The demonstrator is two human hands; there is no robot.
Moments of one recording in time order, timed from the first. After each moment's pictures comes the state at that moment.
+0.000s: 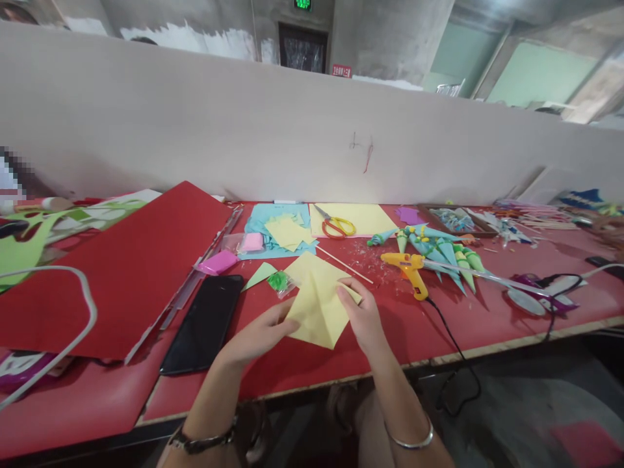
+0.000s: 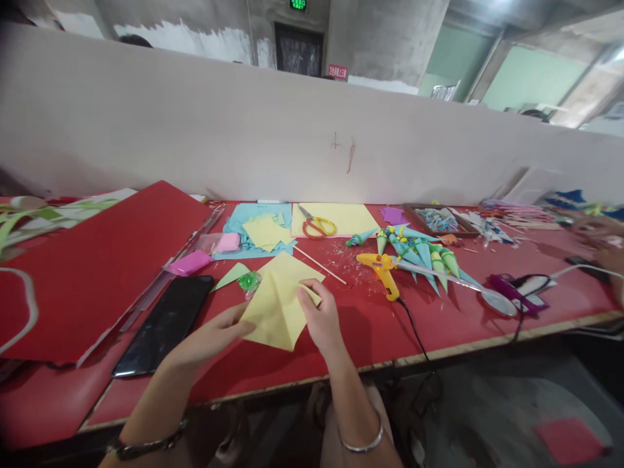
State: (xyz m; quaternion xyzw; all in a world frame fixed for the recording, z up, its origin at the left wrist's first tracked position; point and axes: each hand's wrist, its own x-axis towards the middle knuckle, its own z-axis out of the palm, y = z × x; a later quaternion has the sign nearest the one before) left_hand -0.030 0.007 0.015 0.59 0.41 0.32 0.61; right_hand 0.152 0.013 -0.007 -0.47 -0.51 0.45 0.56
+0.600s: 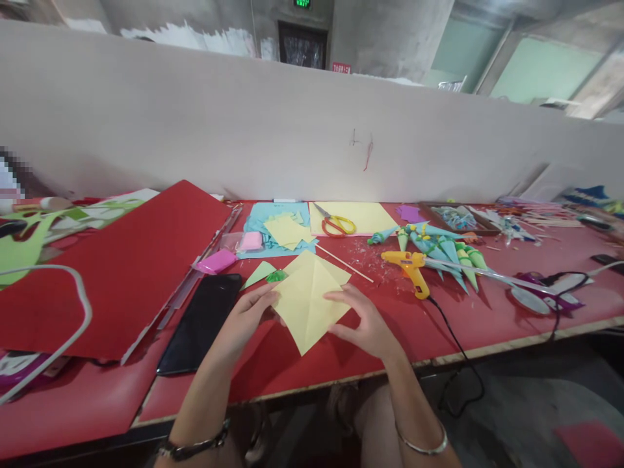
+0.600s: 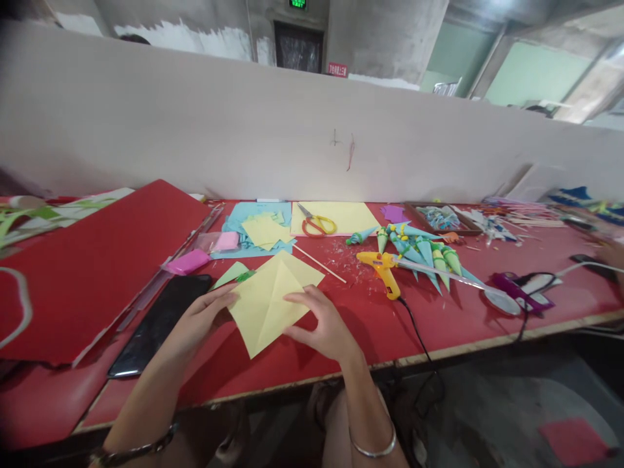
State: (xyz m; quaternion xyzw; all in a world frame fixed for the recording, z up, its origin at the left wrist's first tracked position) left_hand -0.041 0.014 0.008 0.49 0.48 0.46 0.57; right_hand 0.181 0.004 -0.008 -0.40 -0.77 0.28 0.42
